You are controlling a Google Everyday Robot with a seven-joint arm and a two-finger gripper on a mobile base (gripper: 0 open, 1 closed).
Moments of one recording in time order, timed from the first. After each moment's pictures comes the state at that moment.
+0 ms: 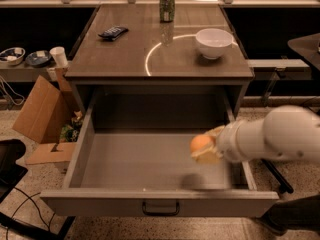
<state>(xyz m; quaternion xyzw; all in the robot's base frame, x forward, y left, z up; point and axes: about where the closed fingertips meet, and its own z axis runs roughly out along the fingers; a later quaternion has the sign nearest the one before) 0.492 -0.128 0.709 -0.43 0.83 0.12 0.33</state>
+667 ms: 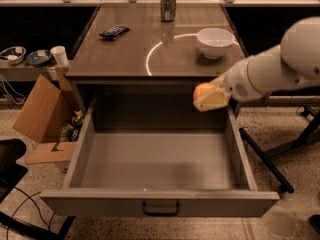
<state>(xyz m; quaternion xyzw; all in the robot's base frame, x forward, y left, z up) 0.564 -0.144 0.842 -0.42 0.83 0.12 0.35</state>
